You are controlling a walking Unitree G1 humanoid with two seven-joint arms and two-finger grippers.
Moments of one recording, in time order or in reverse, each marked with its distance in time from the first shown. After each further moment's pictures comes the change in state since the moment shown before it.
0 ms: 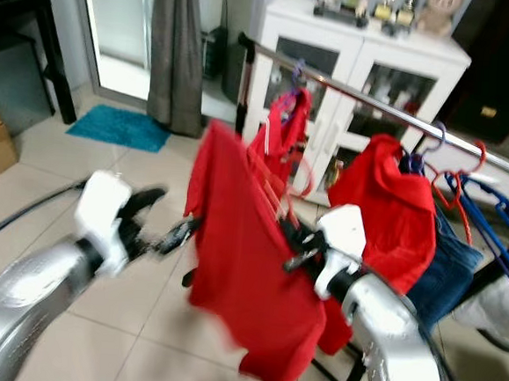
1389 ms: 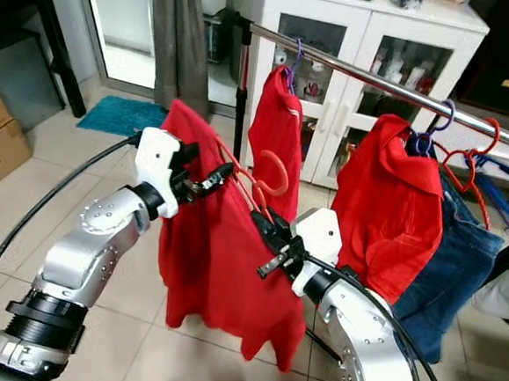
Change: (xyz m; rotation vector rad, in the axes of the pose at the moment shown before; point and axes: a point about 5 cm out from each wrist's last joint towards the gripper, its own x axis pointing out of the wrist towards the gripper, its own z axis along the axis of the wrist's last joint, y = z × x) left arm 0.071 0.009 0.014 0.033 -0.102 0.008; right arm 0.011 0.028 0.003 -0.067 -0.107 0.079
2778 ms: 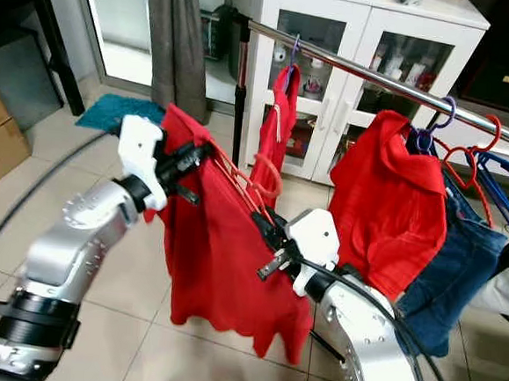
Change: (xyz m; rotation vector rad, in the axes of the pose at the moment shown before) left arm -0.011 0.015 0.017 -0.031 -0.048 0.020; right arm 0.000 -0.003 0.000 -0.133 0.052 0.006
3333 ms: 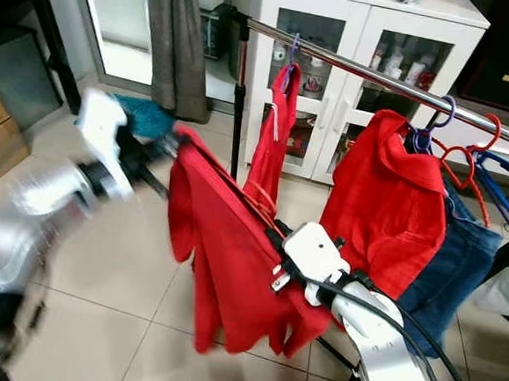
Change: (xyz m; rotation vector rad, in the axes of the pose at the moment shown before) left arm -0.022 0.040 0.037 0.104 0.039 -0.020; right arm -0.013 -0.005 -0.013 -0.187 0.115 0.012
